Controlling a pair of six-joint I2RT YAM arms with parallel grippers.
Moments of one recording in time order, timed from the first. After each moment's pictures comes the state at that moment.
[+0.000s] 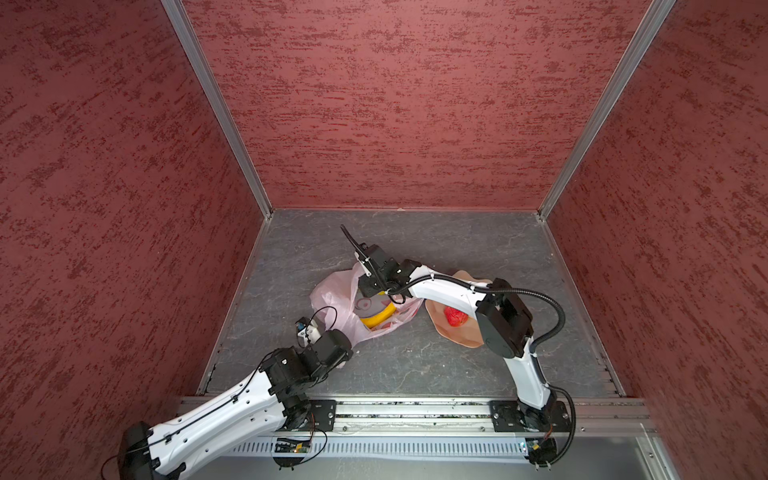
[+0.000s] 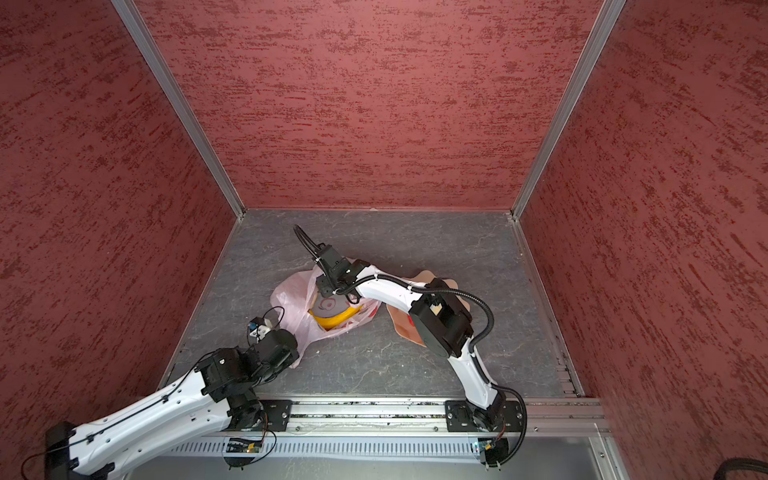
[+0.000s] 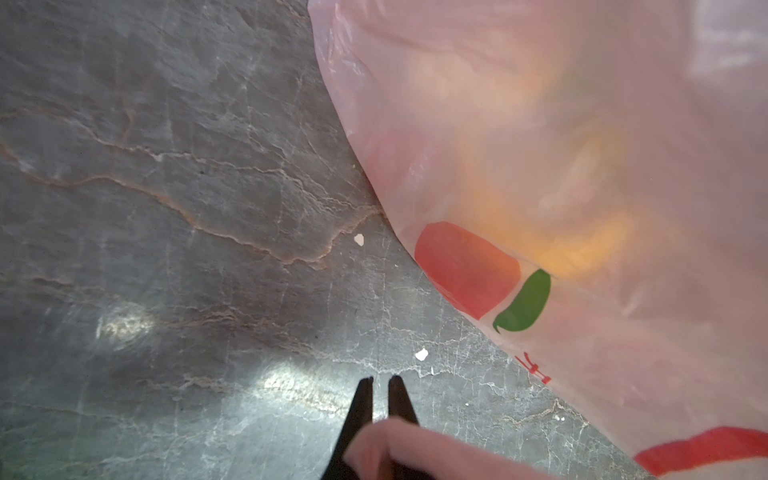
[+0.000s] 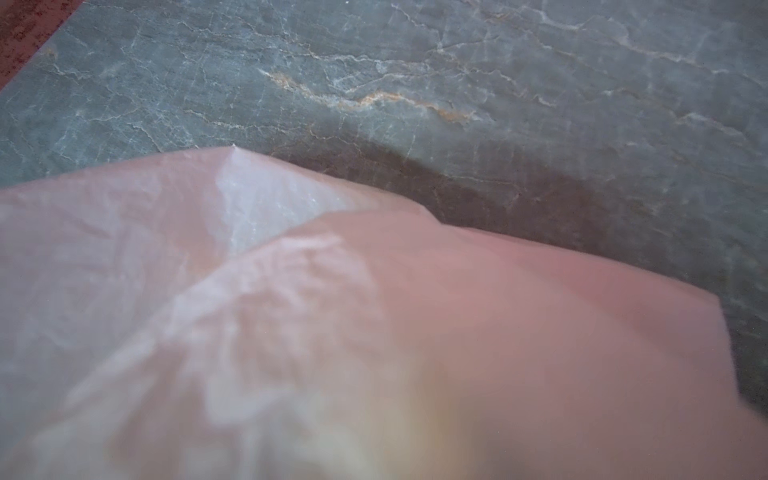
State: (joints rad) left arm -0.91 0.63 0.42 -0.88 -0.37 -1.43; right arm 0.89 2.15 1.75 -0.46 0.10 0.28
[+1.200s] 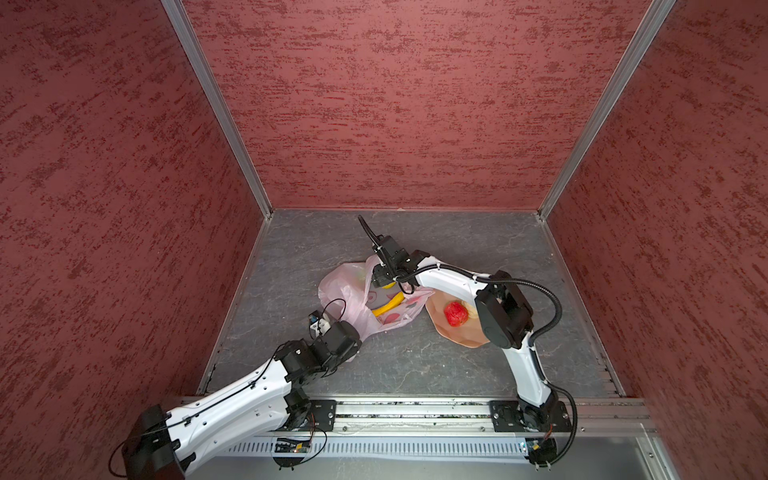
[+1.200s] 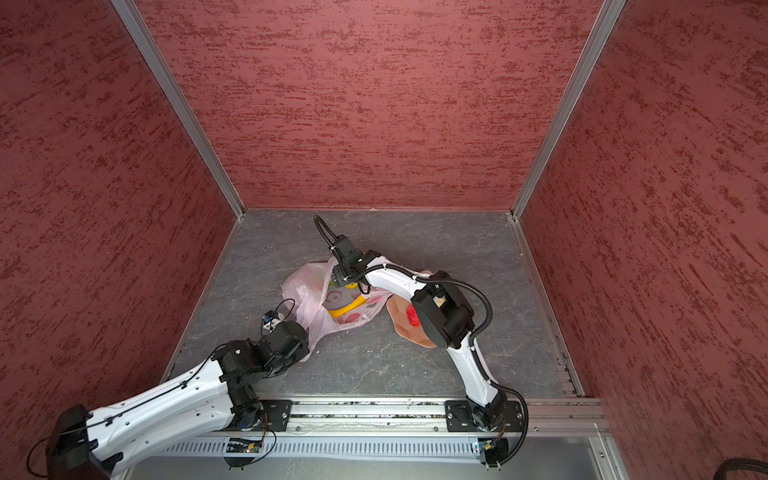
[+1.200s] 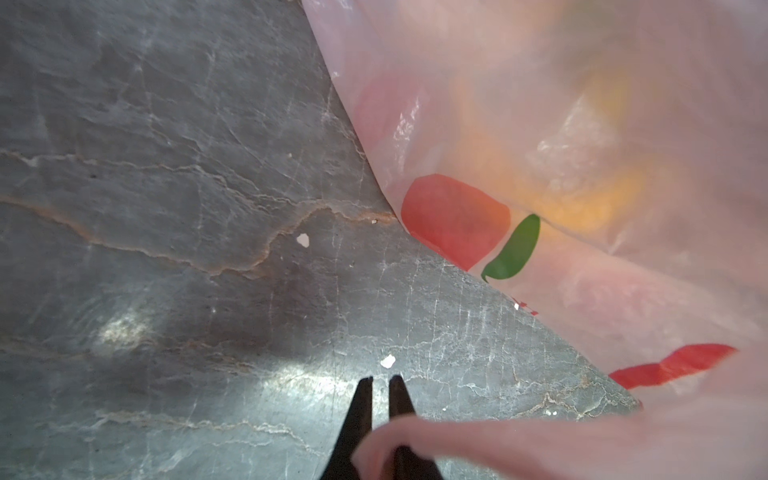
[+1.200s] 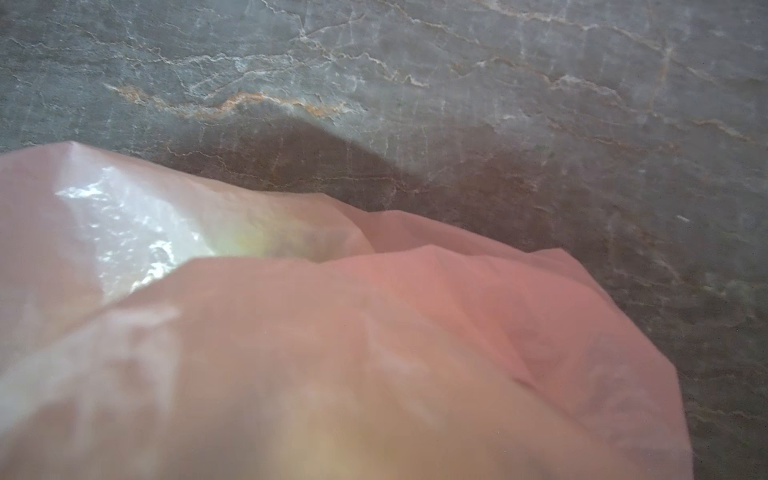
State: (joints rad) left arm -0.86 0.78 0.43 -0.73 -0.30 -1.34; right arm 0.78 2.19 1.75 -0.49 0.11 0.31
